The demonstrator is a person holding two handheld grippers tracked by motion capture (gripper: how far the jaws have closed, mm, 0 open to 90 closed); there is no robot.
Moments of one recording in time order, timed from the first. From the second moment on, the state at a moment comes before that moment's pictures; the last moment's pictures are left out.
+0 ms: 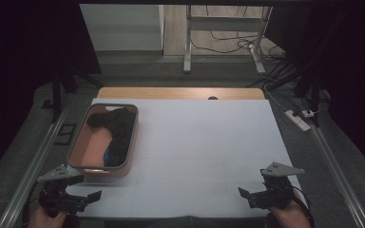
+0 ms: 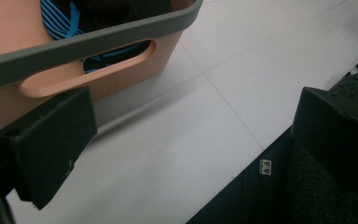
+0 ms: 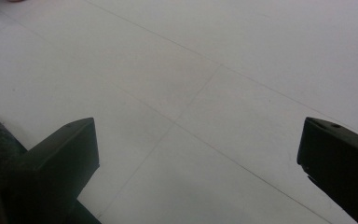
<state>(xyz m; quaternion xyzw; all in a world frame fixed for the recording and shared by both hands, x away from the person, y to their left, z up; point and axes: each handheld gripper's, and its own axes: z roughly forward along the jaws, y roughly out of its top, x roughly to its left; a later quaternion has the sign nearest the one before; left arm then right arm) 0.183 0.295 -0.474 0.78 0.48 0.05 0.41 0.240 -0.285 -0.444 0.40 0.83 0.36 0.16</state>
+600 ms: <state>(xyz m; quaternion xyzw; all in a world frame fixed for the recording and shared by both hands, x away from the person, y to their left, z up) 0.185 0.297 -0.475 0.77 0.48 0.04 0.41 0.242 -0.287 -0.444 0.40 0.83 0.36 0.14</state>
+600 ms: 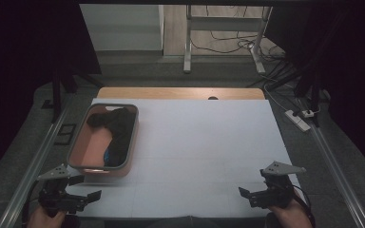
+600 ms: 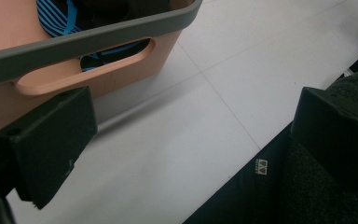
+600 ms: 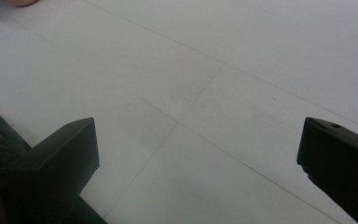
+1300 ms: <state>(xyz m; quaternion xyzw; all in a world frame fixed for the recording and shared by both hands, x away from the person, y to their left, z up) 0.185 0.302 -0.473 0.76 0.48 0.05 0.44 0.241 -0.284 -0.445 0.39 0.84 0.35 0.15</state>
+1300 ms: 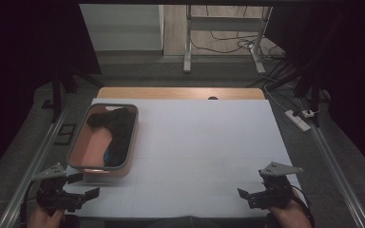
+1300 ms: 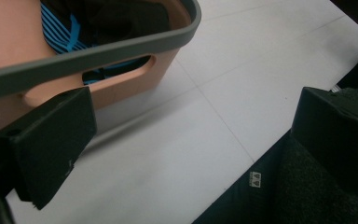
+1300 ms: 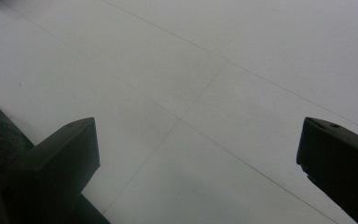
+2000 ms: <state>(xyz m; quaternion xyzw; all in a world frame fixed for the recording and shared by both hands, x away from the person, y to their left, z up) 0.192 0.295 -0.465 0.78 0.45 0.09 0.43 0.241 -0.282 -0.445 0.38 0.84 0.35 0.15</state>
